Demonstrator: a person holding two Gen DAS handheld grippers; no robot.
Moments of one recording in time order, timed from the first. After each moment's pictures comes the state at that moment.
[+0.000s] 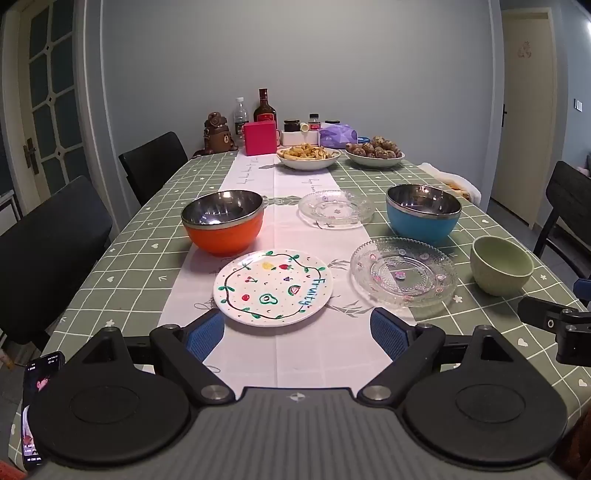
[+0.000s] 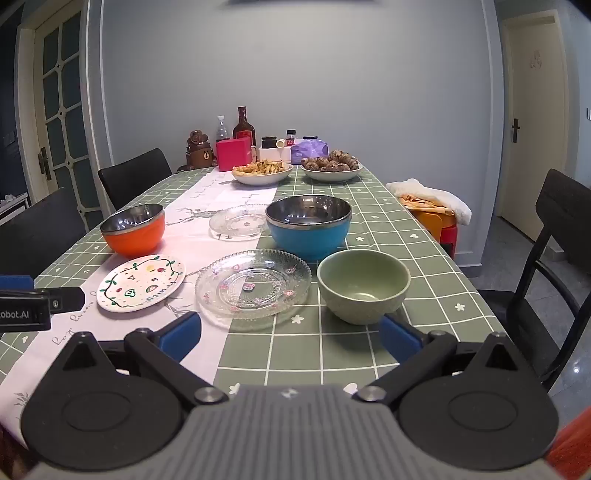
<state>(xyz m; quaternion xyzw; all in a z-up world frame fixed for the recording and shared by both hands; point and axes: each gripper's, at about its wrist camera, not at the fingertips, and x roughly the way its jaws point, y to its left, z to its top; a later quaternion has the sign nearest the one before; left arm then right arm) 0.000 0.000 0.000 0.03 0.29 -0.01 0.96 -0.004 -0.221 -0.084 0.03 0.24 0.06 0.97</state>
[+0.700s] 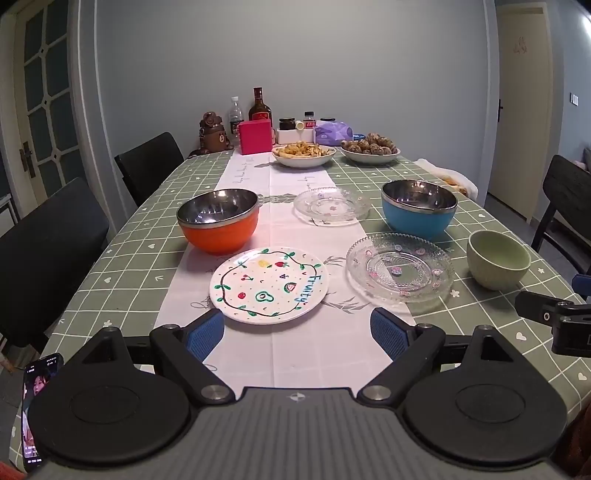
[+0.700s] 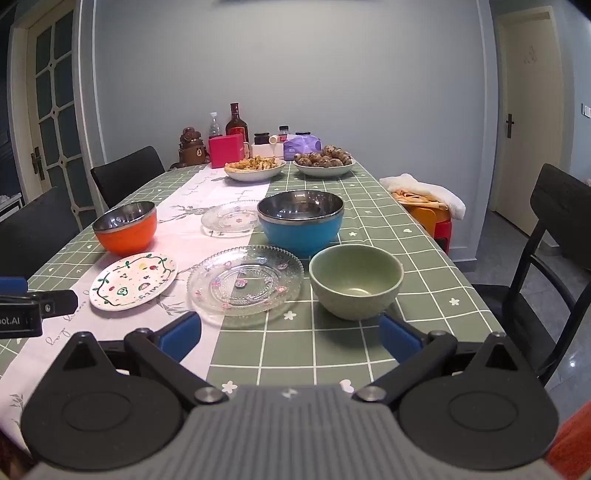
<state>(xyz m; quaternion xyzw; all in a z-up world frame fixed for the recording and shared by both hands) -0.001 -0.005 -0.002 0.04 0.29 -0.02 0.95 0.000 -0.222 -0.087 0.03 0.25 0.05 0.97</state>
